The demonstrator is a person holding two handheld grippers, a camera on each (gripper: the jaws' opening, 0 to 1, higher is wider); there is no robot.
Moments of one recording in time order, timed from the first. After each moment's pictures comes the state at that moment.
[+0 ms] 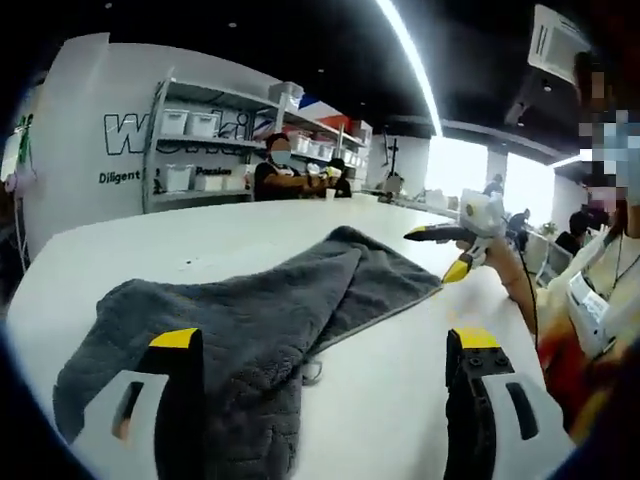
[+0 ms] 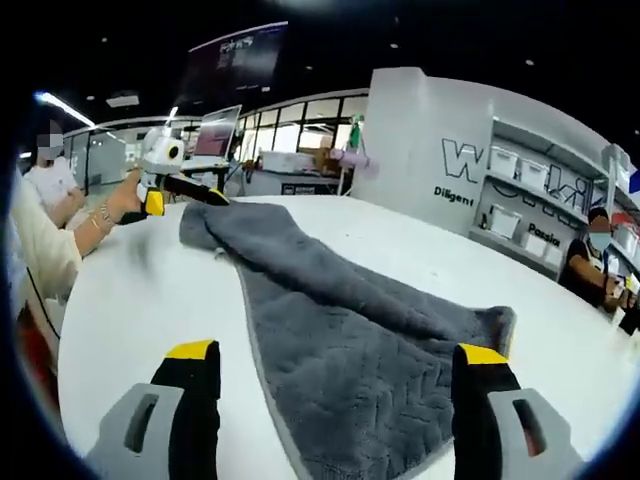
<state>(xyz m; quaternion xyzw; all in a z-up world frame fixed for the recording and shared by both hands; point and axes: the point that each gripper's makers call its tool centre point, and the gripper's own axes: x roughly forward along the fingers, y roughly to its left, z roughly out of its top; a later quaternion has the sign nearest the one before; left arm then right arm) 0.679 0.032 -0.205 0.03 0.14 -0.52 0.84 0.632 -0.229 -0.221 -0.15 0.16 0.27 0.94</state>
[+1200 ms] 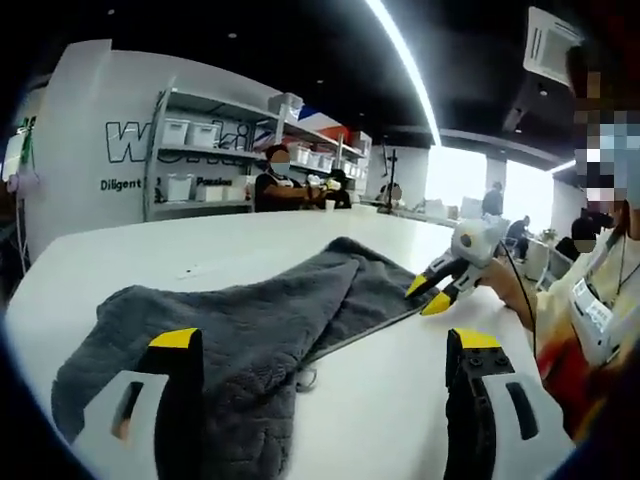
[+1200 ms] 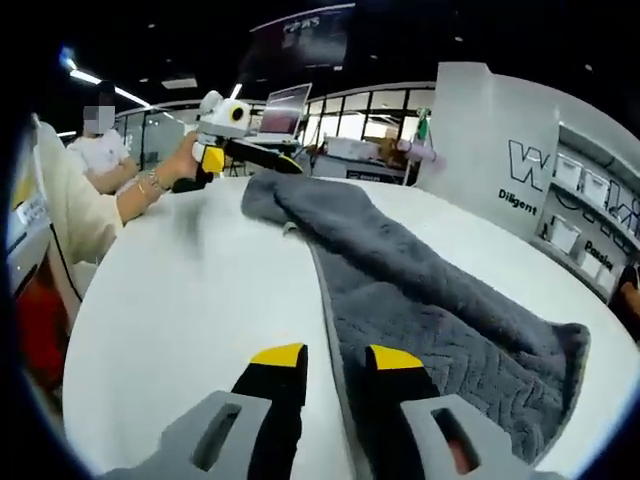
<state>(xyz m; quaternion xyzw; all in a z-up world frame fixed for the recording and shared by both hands) 0.681 0.033 -0.194 0.01 0.13 -0.52 0.85 0.619 -0.169 -0.262 -0.17 0.19 0.39 0.89</state>
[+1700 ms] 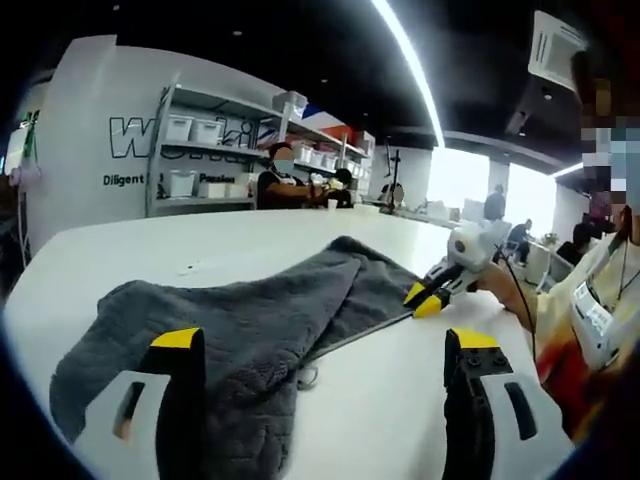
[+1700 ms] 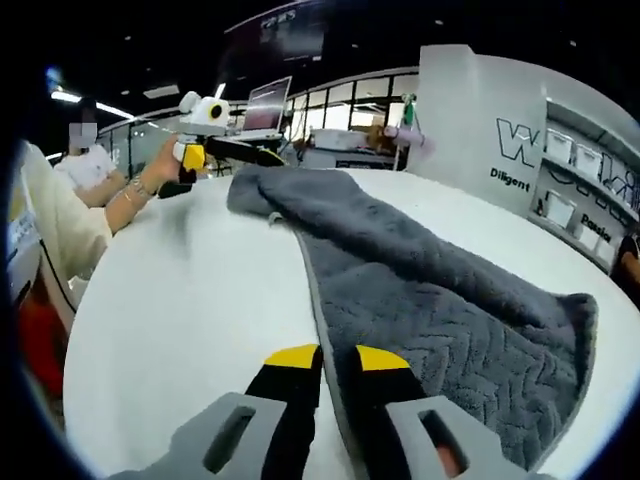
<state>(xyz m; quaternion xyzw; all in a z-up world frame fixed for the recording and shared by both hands) 0.681 0.033 -0.195 0.00 0.14 -0.51 0.85 0.626 -0.177 -0.275 -0.12 0.22 0.37 0.90</state>
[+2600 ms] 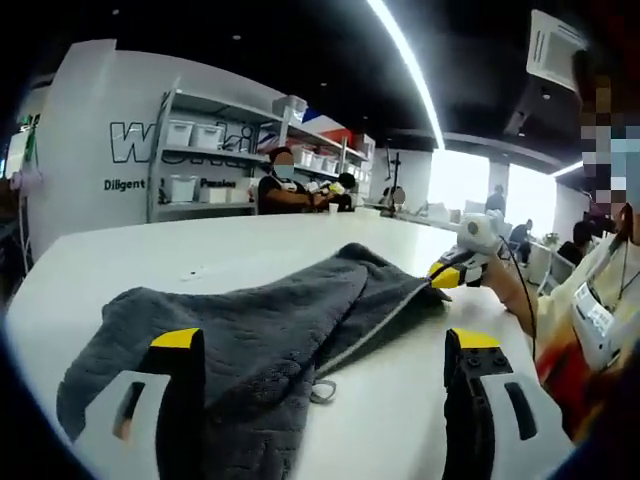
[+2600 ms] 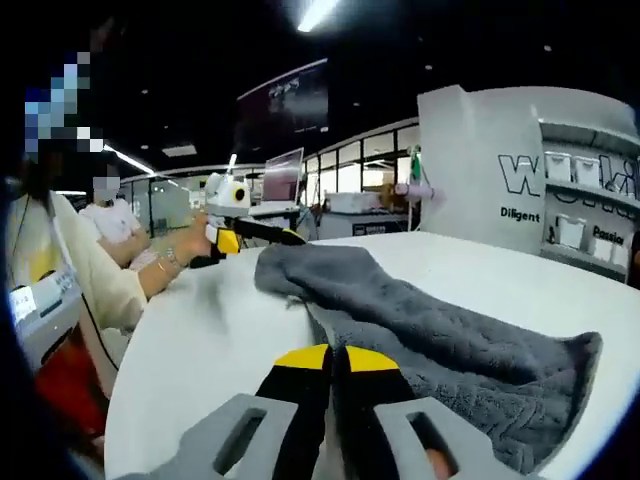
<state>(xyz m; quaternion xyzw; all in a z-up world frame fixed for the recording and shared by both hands) 0.678 0.038 -0.188 0.00 0.13 -0.51 0.85 0.603 -0.159 -0.195 -0.04 0.09 0.43 0.90</state>
